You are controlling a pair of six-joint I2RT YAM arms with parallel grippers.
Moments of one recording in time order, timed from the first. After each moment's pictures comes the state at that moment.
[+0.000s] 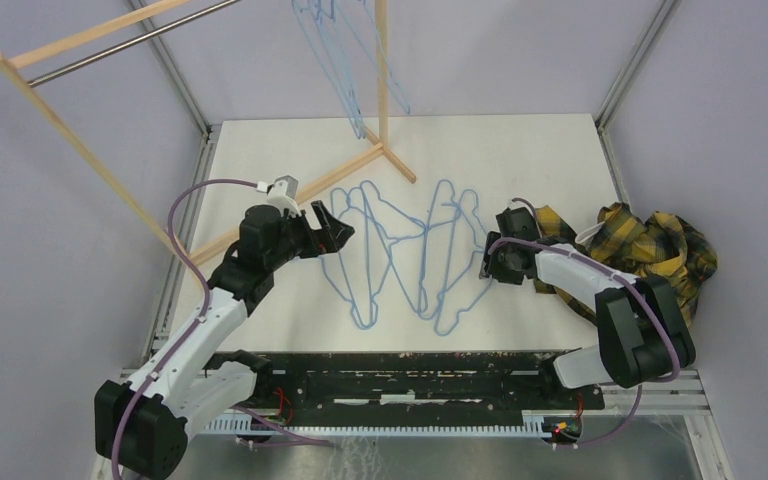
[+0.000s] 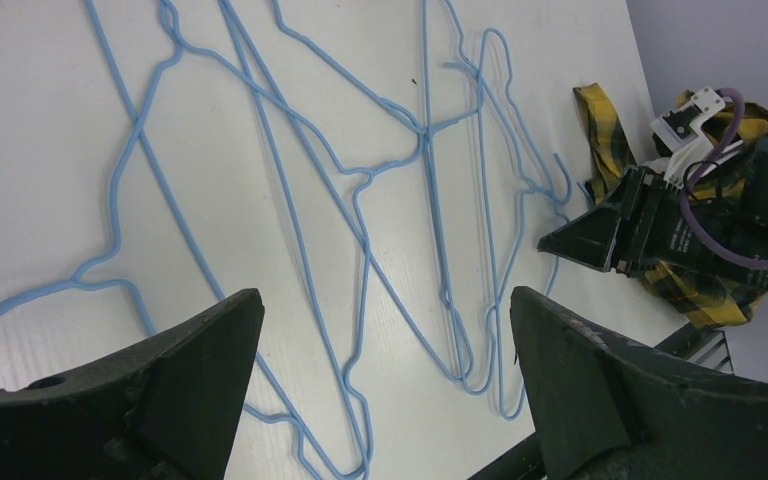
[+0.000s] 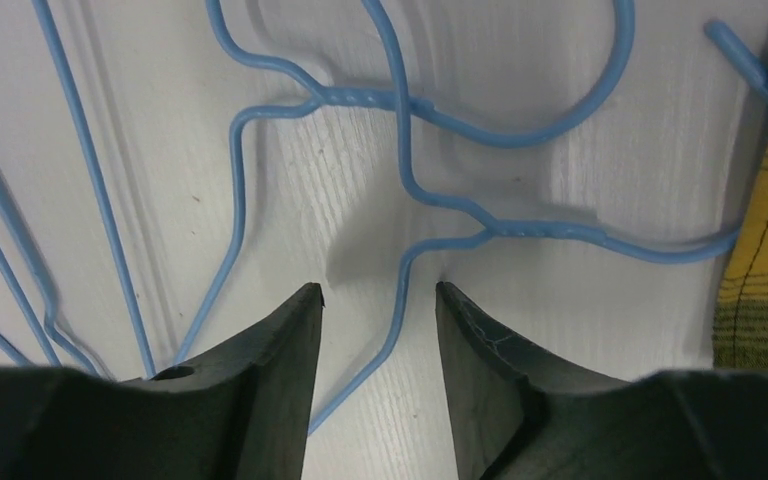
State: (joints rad) left arm -0.36 0.94 0.66 -0.13 0.19 -0.55; right arm 0.30 1.43 0.69 -0.35 0.05 0.52
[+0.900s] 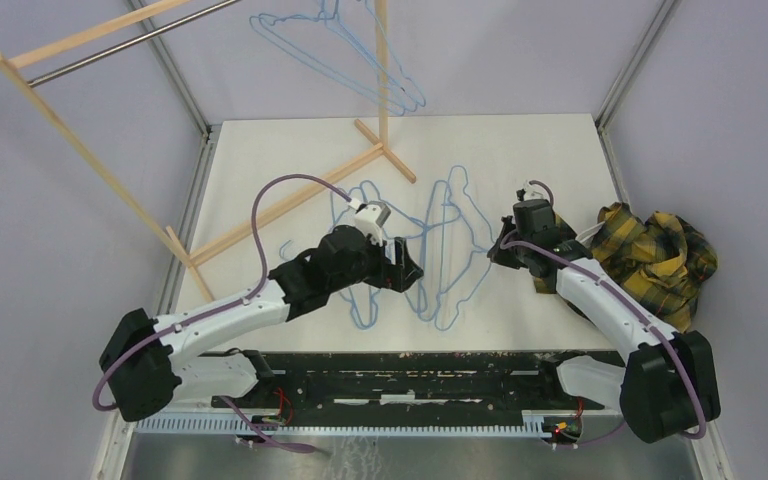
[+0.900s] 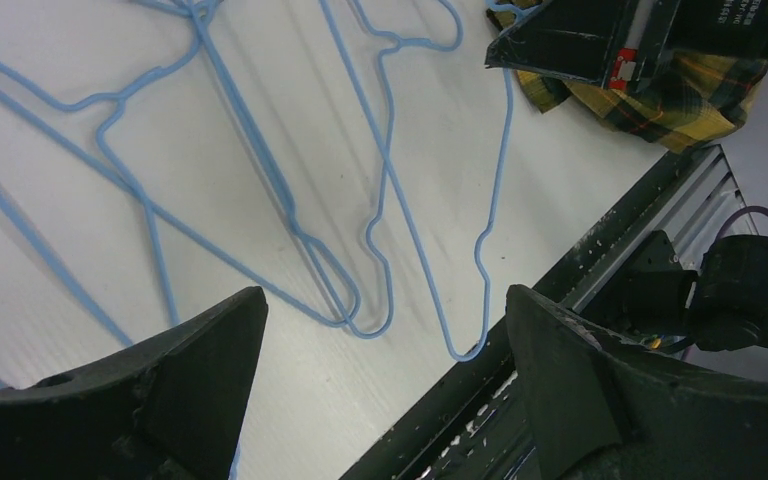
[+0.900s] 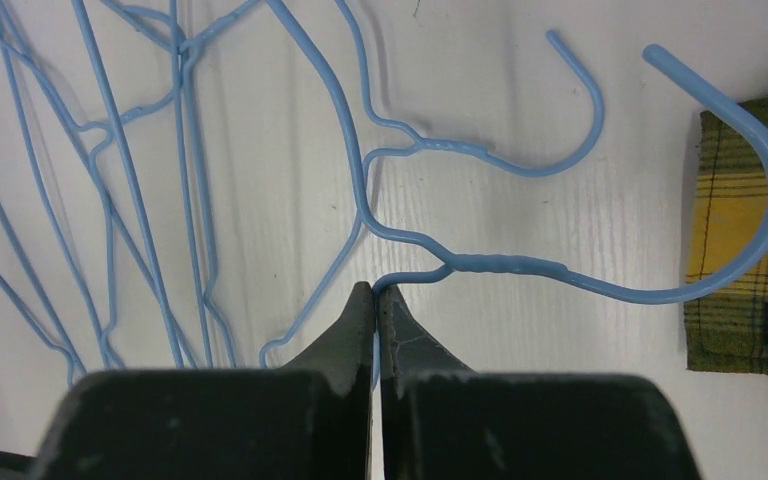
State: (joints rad) left arm -0.89 1.15 0.75 -0.06 -0.01 -0.55; right arm 0.30 1.16 0.72 -0.38 0.03 0.53
